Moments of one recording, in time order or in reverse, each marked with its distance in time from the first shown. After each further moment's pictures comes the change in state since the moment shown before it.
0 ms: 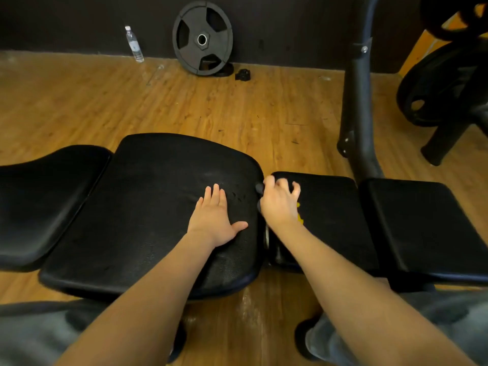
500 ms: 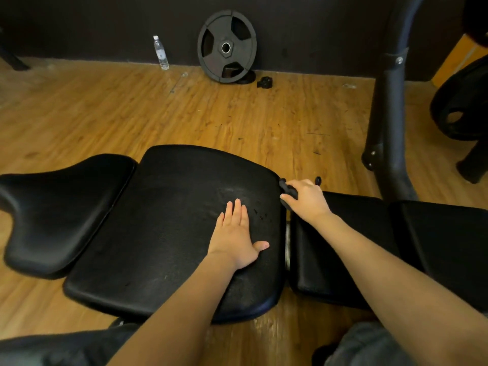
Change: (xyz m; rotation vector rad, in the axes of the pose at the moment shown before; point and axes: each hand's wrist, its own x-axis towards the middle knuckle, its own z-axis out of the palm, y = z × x) left_hand 0.003 -0.001 0.003 -0.013 -0.023 0.007; right_hand 0.064 0.035 -0.004 0.240 -0.170 -0.070
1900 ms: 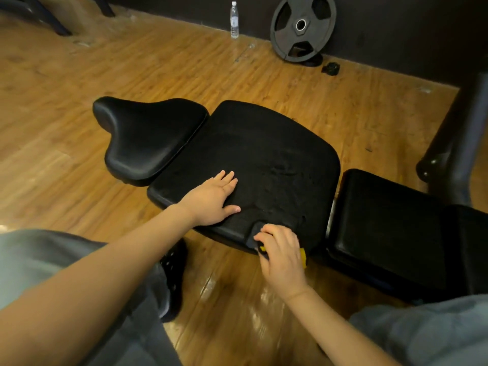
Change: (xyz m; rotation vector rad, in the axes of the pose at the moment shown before) left_hand -0.113 -0.122 -0.009 -0.104 0.002 -0.008; right_hand -0.203 -0.112 0.100 0.086 0.298 -0.637
